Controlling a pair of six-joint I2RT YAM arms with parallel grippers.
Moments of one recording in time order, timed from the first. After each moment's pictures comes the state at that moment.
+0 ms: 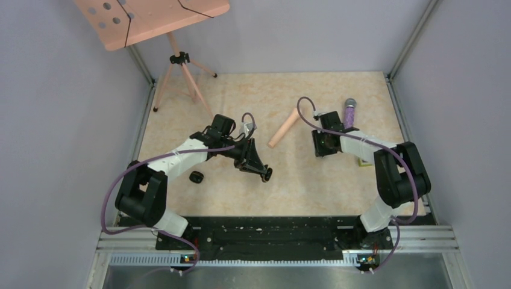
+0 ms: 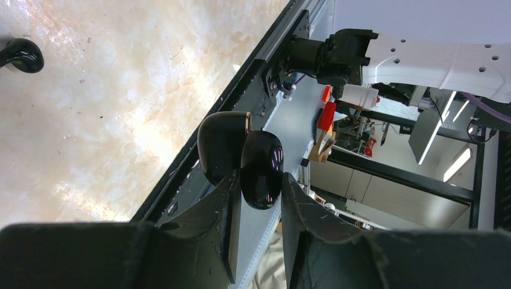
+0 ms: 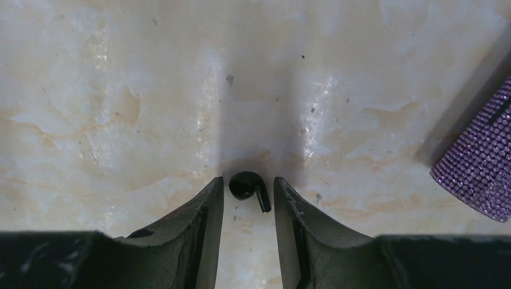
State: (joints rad) left arm -0.47 1.51 0.94 -0.38 1.00 -0.59; right arm 0.32 1.64 0.91 -0.32 0.04 0.11
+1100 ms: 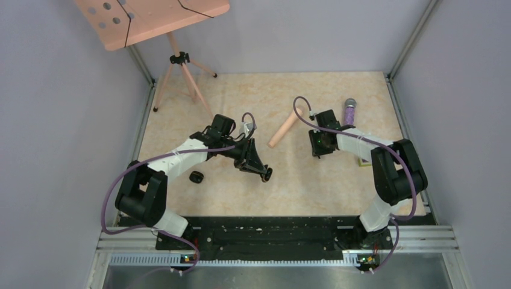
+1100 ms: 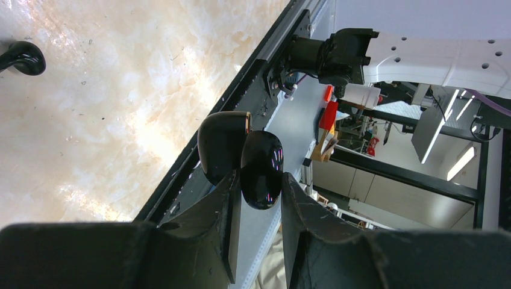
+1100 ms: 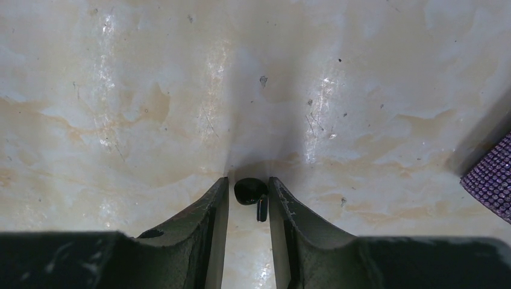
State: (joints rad) left arm -0.47 1.51 0.94 -0.38 1.00 -0.58; right arm 0.35 1.68 0.97 -0.37 0.01 0.12
